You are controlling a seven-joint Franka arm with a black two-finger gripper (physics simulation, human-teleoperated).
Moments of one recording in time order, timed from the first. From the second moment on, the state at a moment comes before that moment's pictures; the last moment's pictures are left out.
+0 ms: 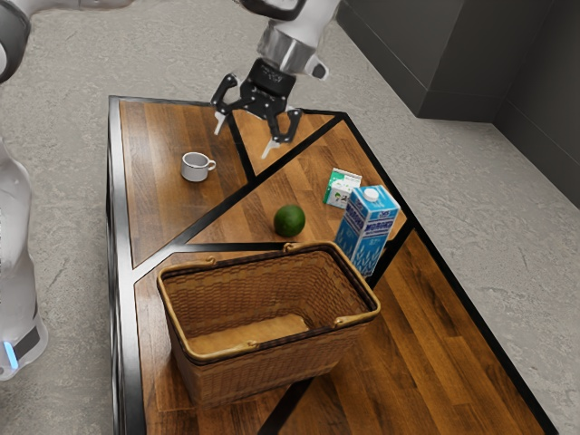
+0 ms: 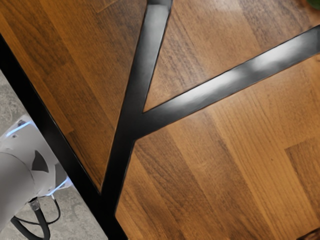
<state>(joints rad) 0.00 -0.22 0.09 -1.74 -0.14 1.22 -1.06</state>
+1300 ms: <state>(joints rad) 0.04 -0.10 0.16 -2.10 -0.43 1.97 -1.33</state>
